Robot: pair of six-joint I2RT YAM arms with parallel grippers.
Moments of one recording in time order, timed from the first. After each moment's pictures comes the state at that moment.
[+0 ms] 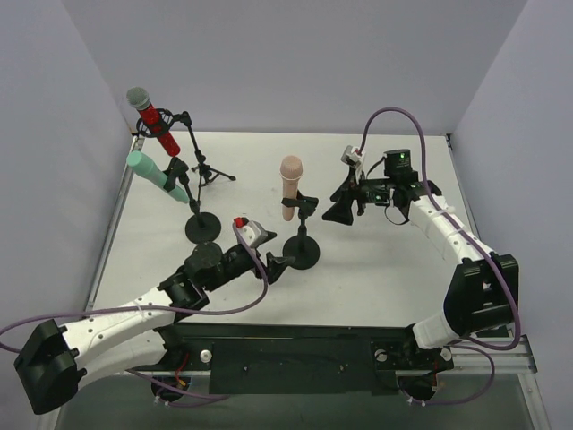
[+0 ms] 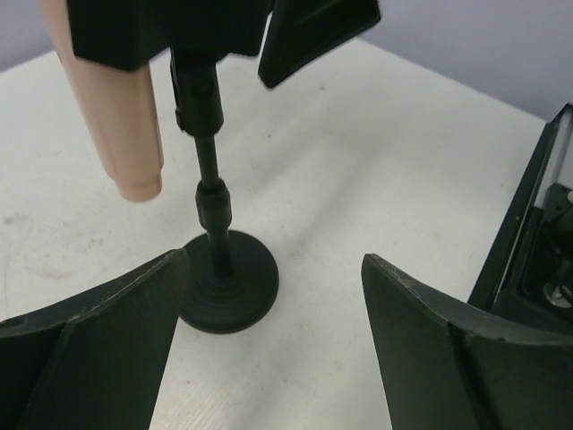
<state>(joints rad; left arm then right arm) -0.87 0.89 0.48 0.39 0.10 -0.12 0.22 1.49 1.13 -0.37 -0.99 -0.36</state>
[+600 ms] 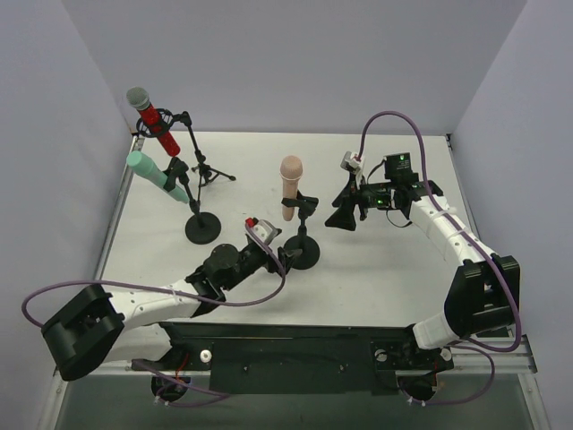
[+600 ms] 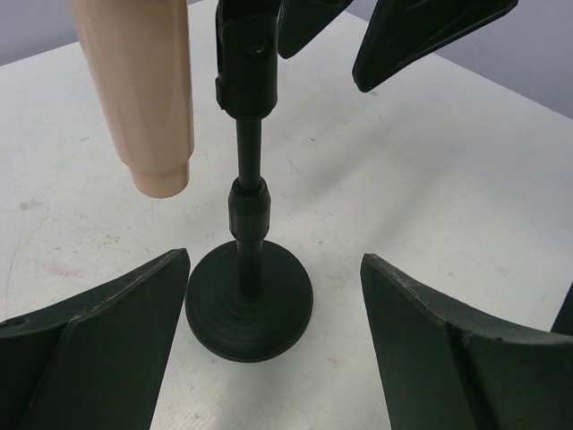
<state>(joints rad) -0.91 1.18 0.40 0.75 -0.06 -0.12 0.21 1.48 1.13 -0.48 -0.99 -0.47</state>
